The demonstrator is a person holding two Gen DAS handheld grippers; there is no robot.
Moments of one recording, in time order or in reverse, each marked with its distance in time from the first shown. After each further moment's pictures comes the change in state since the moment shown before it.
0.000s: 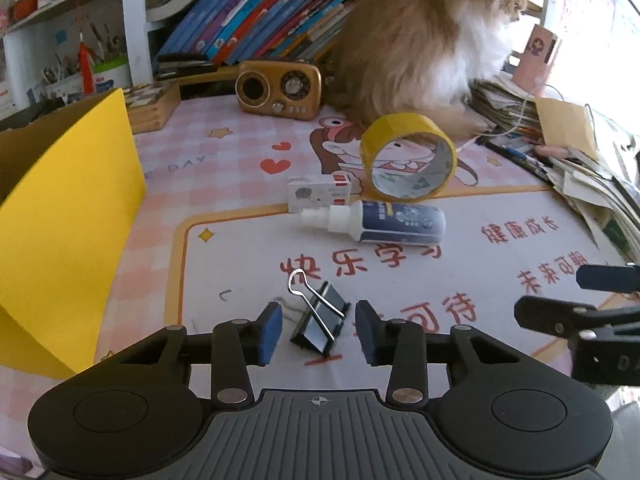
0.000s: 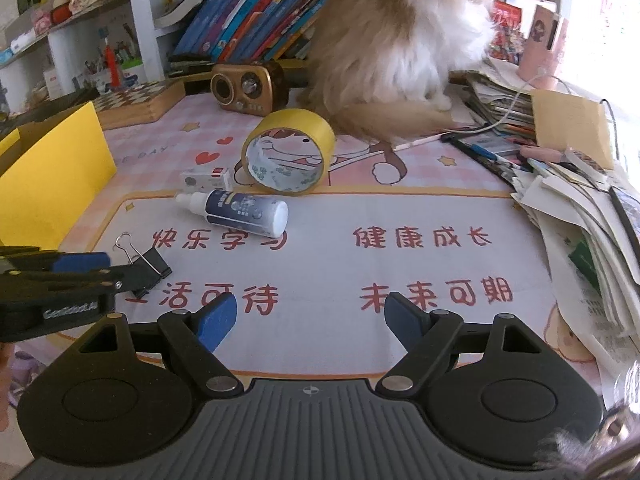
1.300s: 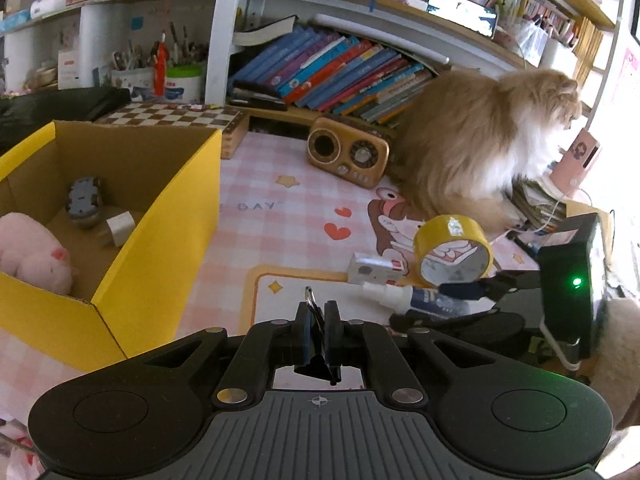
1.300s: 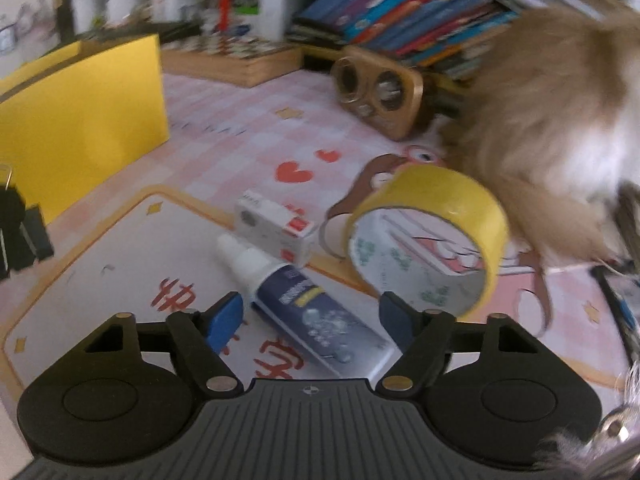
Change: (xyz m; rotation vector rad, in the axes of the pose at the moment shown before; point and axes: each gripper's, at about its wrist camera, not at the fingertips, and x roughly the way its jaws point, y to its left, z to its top) left arm -0.046 0.051 0.025 -0.224 -0.114 0.028; right arm 0.127 0.047 0.071 -0.413 0.036 0.240
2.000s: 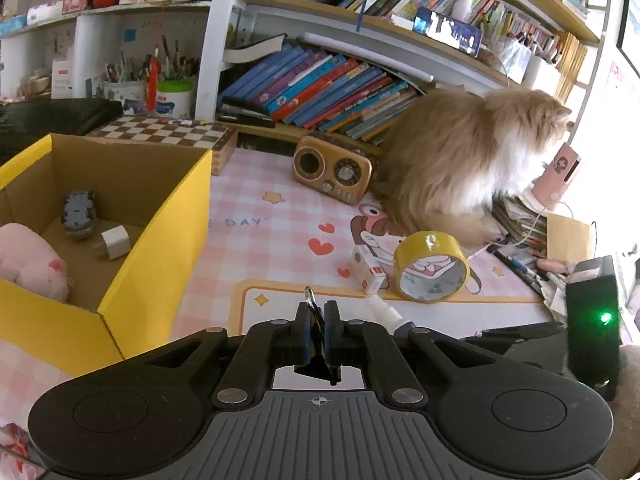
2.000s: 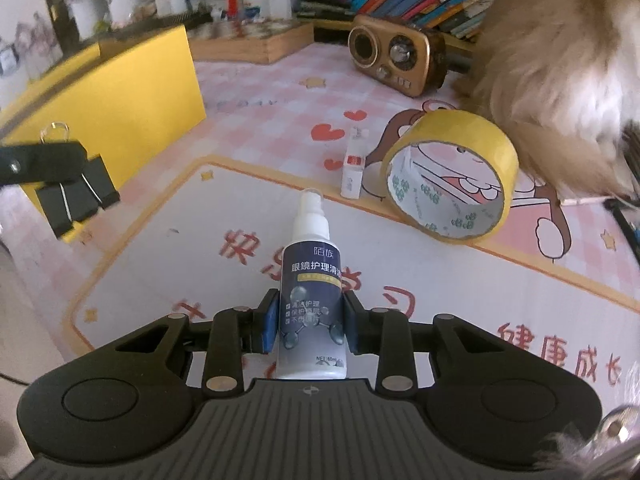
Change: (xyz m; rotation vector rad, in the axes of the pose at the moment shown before) left arm -0.018 -0.003 0.001 -0.007 -0.045 -0.038; right arm -0.039 0.017 -0.019 0.139 0.065 0.073
